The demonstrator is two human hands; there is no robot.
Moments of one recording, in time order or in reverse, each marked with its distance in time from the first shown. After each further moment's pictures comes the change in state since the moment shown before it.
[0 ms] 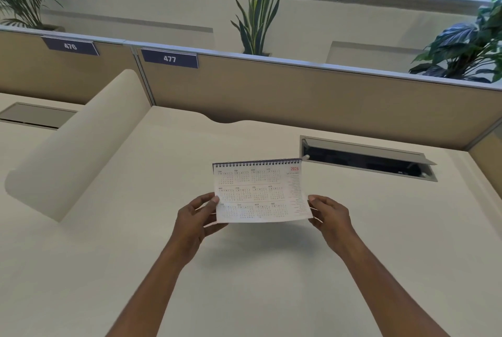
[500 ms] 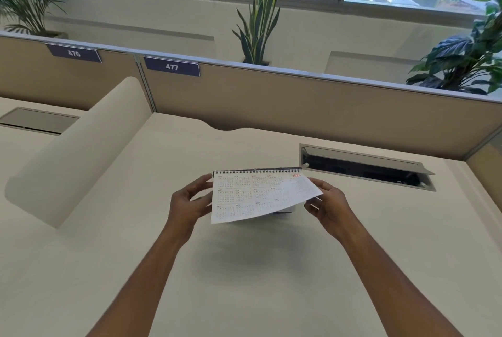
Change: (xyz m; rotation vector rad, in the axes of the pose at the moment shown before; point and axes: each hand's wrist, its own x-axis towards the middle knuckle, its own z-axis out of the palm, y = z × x) left_hand 0.024 0.039 0.008 0.158 0.071 0.227; right_hand 0.007 -0.052 0.025 0.030 -0.114 -0.029
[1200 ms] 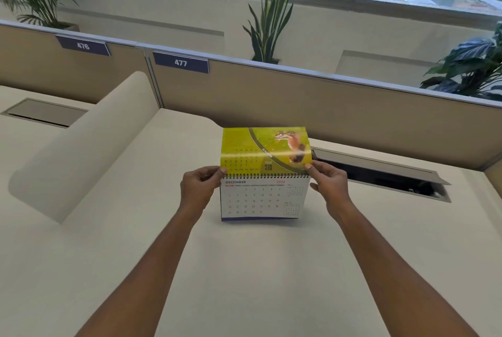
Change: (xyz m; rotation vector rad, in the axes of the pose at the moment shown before) left_hand 0.058 0.004 0.017 0.217 0.183 0.057; right_hand 0.049 -0.023 0.035 -0.252 0.083 -0.290
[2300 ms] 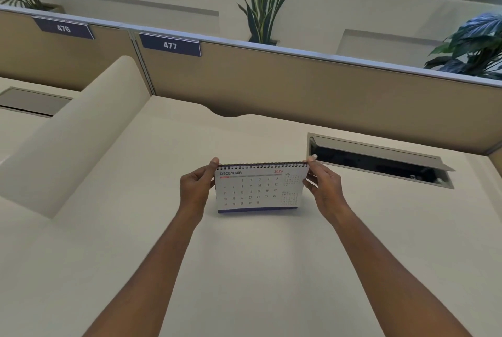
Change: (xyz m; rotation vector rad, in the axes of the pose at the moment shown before) left_hand 0.000 -0.024 0.014 -0.194 0.007 -0.136; right_hand 0.003 0.035 0.001 0.191 -0.044 0.157
